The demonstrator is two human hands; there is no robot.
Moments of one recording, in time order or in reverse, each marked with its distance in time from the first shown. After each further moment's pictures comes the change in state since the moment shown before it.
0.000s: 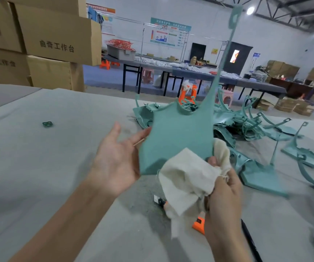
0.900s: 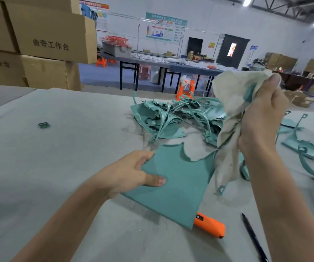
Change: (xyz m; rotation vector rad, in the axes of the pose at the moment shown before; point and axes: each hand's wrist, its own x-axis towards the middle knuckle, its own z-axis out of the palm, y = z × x) left_hand -0.001 -0.009 -0.003 1.006 -0.173 -0.060; right_hand 0.122 -0.077 0.025 -0.358 0.224 -0.542
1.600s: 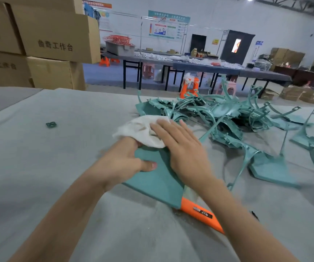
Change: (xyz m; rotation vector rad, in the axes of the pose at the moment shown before) left_hand -0.008 0.008 -0.015 0.204 0.287 0.181; right_hand -0.105 0.044 0.026 -0.673 -0.840 -0.799
